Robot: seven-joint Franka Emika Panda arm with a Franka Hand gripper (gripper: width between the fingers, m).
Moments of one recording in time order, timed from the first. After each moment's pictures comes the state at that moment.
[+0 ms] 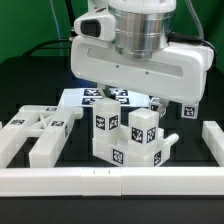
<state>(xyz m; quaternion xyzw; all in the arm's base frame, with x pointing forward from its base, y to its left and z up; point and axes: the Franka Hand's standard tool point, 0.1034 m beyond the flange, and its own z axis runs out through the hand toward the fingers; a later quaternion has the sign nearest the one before) 0.562 0.011 0.060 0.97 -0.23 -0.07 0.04</state>
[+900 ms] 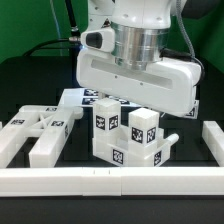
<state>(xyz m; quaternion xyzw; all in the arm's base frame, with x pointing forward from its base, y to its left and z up) 0.534 0.008 0.028 0.96 -0.28 0.00 0.05</state>
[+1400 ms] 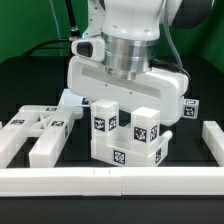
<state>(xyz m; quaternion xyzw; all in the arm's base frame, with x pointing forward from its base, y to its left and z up) 0.526 -0.007 0.009 0.96 -0.28 -0.01 0.06</state>
